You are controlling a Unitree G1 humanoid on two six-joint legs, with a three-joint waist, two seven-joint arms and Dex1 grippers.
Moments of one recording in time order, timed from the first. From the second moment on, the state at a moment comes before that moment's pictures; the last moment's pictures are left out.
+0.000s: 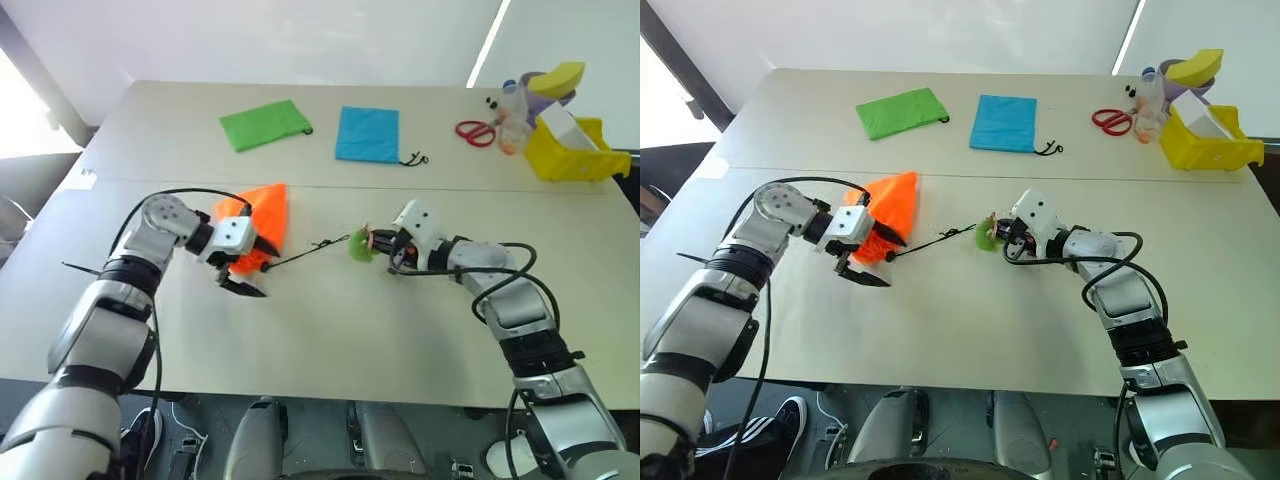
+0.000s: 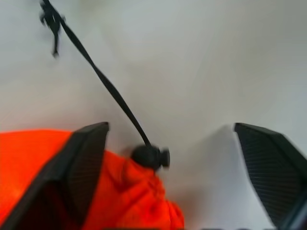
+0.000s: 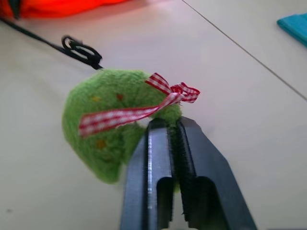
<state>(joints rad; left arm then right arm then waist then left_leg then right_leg) -0.94 0.60 -0.41 0.92 -0.19 -0.37 -1.61 -0.48 -0.51 0.15 0.03 0.18 0.42 0.77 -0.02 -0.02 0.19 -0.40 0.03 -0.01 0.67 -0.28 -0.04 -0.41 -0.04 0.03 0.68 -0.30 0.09</state>
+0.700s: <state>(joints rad) -0.71 0.64 0.03 0.58 -0.38 -0.04 -1.38 -0.29 -0.58 0.02 -0.21 0.20 0.36 0.77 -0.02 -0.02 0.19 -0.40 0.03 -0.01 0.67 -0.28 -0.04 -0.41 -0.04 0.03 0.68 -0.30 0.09</state>
